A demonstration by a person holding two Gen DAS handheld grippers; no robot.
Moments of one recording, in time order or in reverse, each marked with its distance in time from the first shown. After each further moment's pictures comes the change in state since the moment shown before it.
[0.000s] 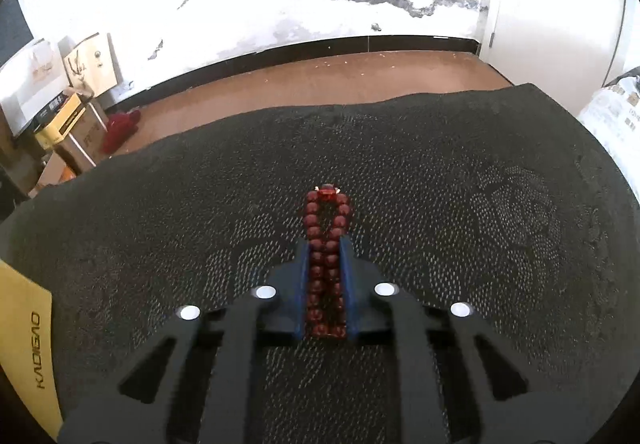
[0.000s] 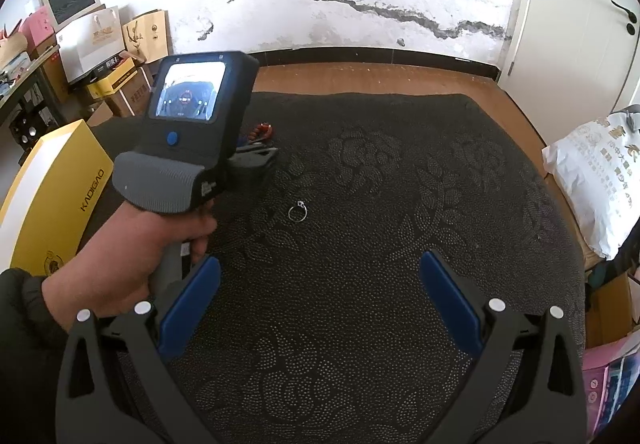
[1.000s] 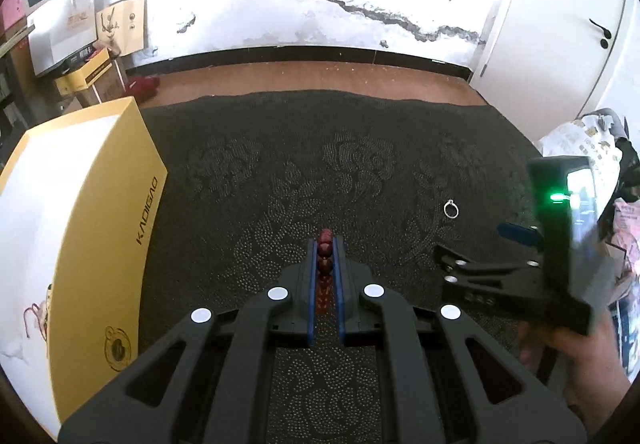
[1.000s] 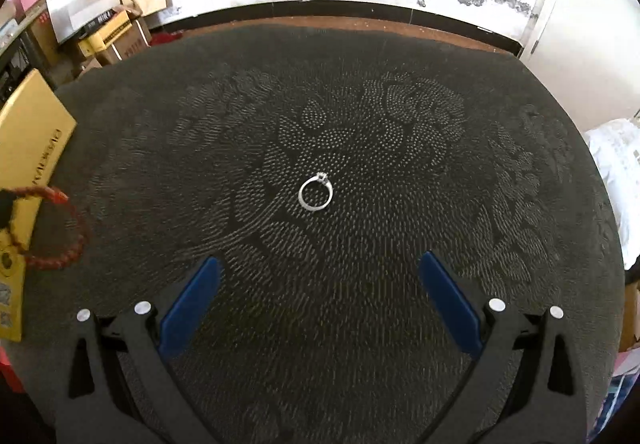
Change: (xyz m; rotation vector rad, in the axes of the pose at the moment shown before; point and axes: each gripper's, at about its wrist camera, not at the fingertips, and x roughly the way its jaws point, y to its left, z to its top) left arm -0.169 0.091 -0.091 -0.142 -0.016 -0.097; right arm 0.126 0.020 0.006 -0.076 0.169 -0.008
